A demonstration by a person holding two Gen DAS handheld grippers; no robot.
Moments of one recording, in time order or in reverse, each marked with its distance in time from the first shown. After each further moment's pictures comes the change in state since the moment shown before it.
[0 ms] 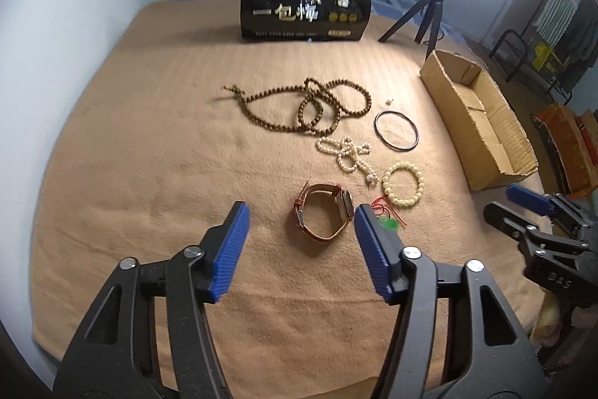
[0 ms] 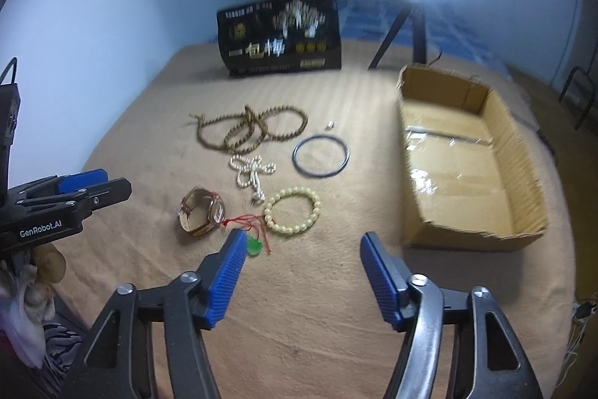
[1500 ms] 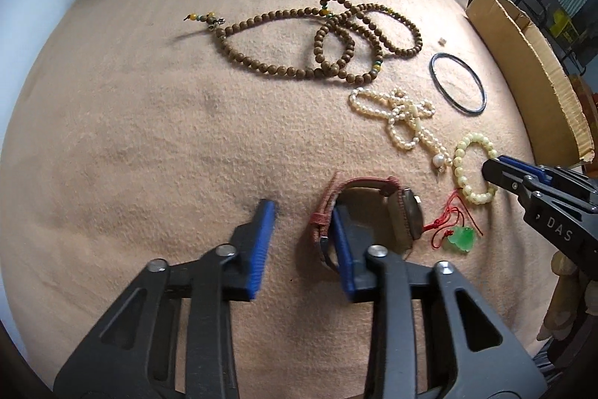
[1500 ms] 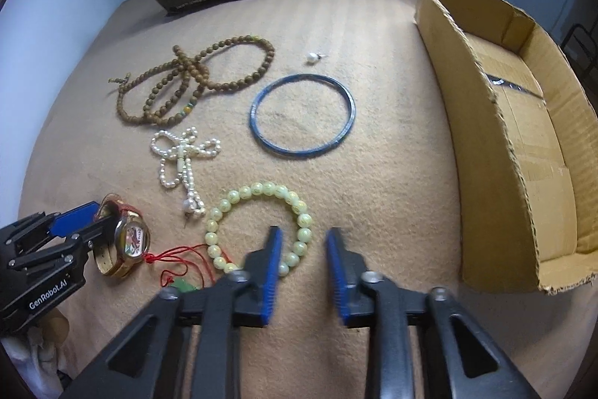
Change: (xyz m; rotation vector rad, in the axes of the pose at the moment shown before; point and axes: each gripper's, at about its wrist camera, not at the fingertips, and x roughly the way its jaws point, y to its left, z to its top) left arm 0.118 0.006 0.013 0.032 0.186 0.029; right arm 0.126 -0.016 0.025 0.080 0.188 -0.056
